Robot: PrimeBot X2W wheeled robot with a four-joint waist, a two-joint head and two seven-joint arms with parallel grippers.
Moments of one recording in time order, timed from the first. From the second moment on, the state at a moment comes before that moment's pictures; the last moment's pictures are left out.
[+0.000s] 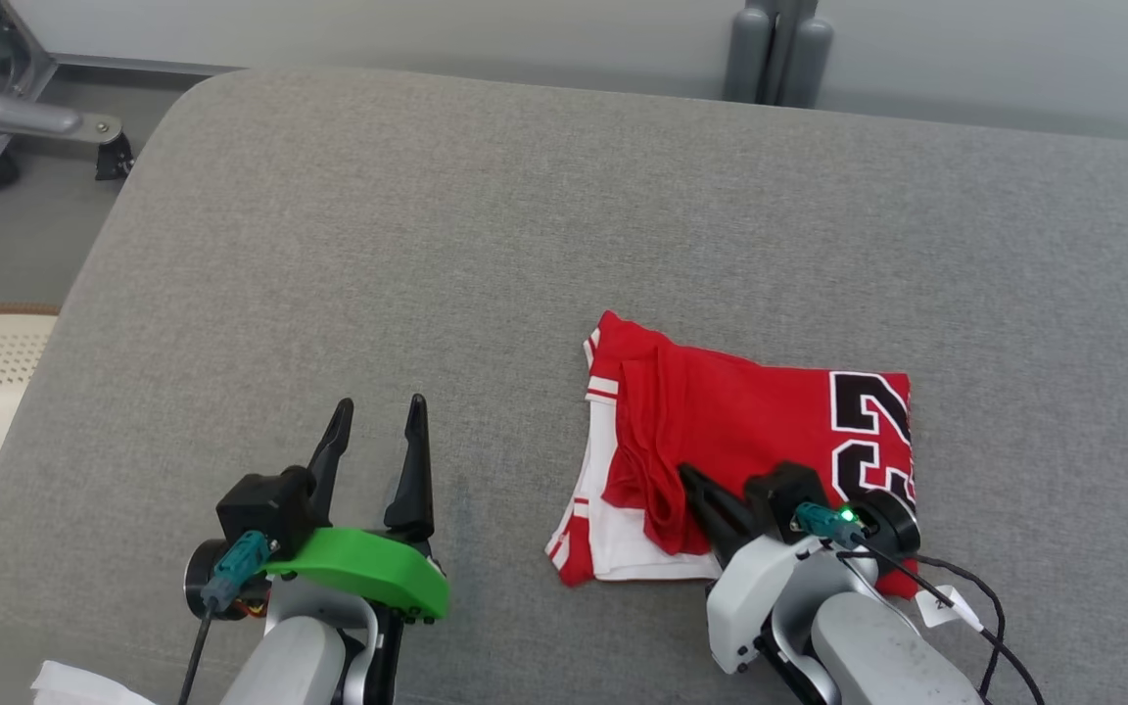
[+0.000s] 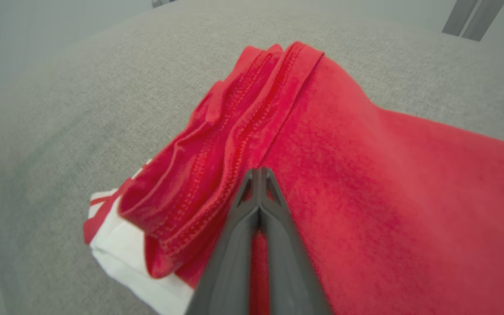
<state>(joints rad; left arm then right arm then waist) -0.24 0.13 -0.42 0.32 -0.54 0.10 -0.26 -0.34 -0.05 0.45 0.63 0.16 0.13 -0.18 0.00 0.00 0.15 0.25</state>
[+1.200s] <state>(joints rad) -0.22 0.09 -0.34 0.30 -0.45 0.05 -0.26 -0.18 -0.05 0.04 0.28 0.13 0.13 -0.26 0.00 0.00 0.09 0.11</state>
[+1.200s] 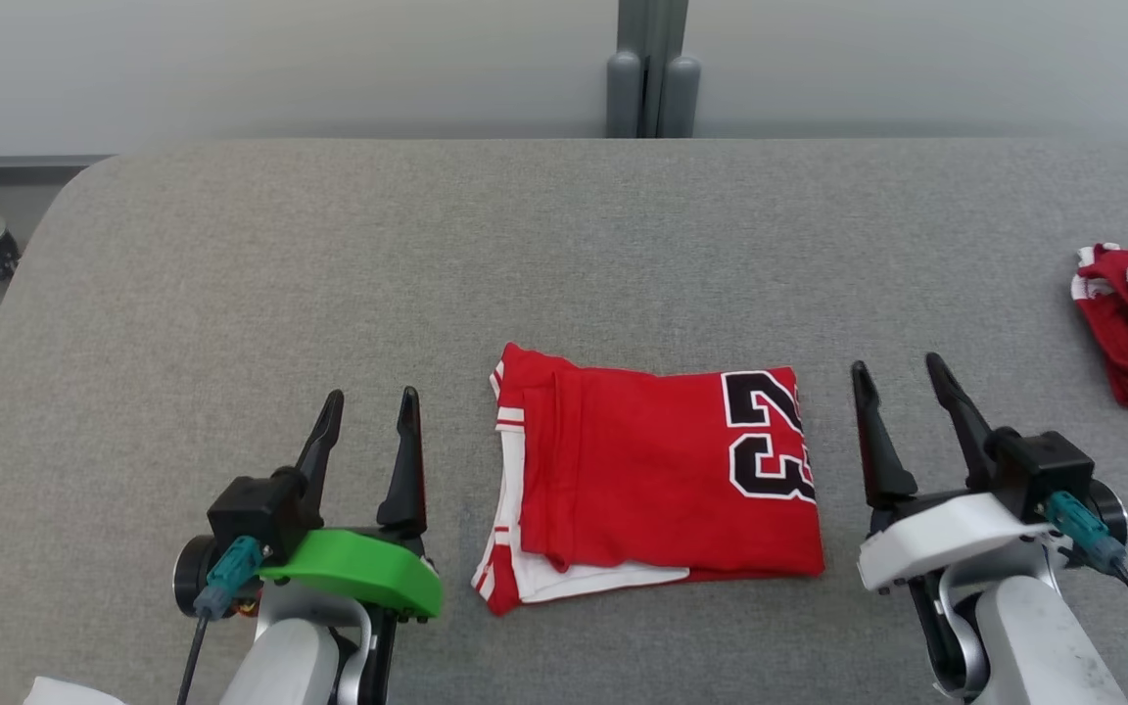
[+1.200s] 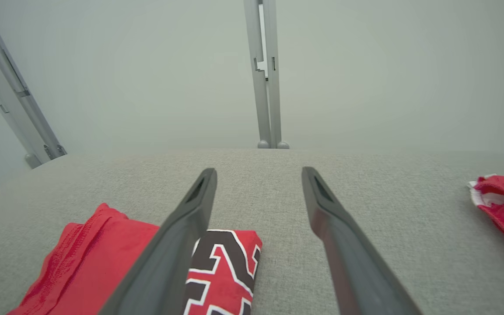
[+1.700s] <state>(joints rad) -0.10 0.07 -0.21 0.31 -0.36 0.03 -0.26 -0.03 -0.05 -0.01 0.18 0.18 0.13 -0.25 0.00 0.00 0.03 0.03</state>
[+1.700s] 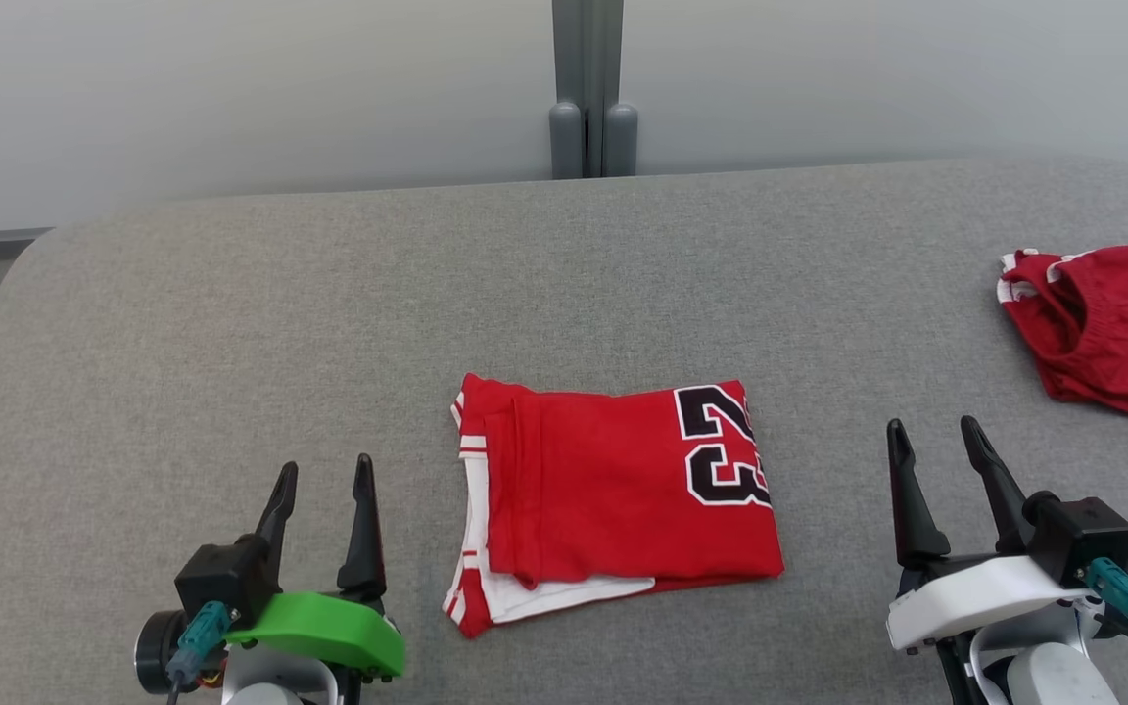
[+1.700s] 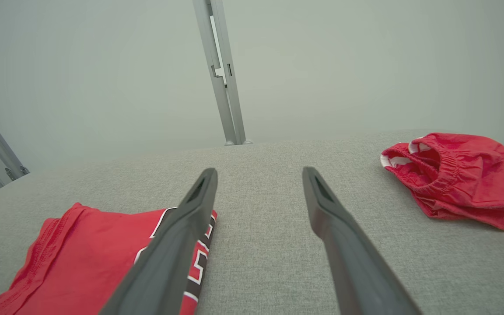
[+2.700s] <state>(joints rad) -0.13 0.05 -0.19 0.29 -0.32 0.00 -0.26 -0.19 -0.13 0.00 0.28 0.31 0.13 0.23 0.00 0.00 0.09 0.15</state>
